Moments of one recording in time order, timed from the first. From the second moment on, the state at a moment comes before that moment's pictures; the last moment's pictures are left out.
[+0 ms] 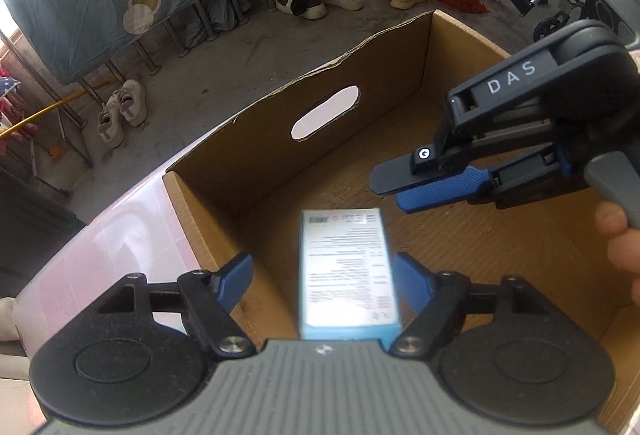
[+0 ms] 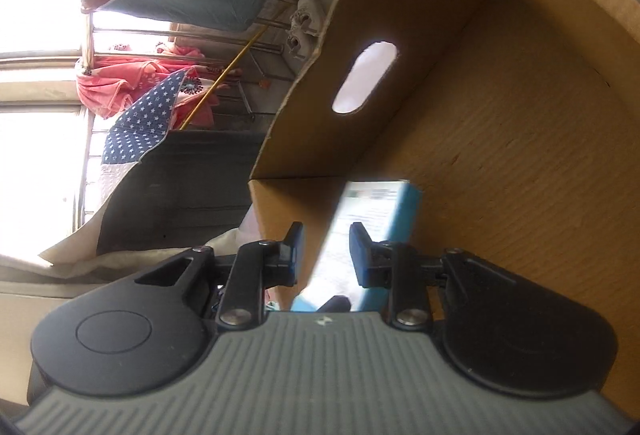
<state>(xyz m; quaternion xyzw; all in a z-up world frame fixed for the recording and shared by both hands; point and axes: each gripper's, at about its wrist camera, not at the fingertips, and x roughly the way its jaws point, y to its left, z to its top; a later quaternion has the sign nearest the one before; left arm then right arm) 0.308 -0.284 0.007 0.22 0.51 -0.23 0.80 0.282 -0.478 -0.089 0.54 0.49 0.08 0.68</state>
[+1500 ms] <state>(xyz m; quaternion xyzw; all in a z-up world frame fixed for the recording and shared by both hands) 0.132 0.036 0.012 -0.02 0.46 -0.11 0.88 0.313 -0.360 -0.113 0.31 0.59 0.02 0.74</state>
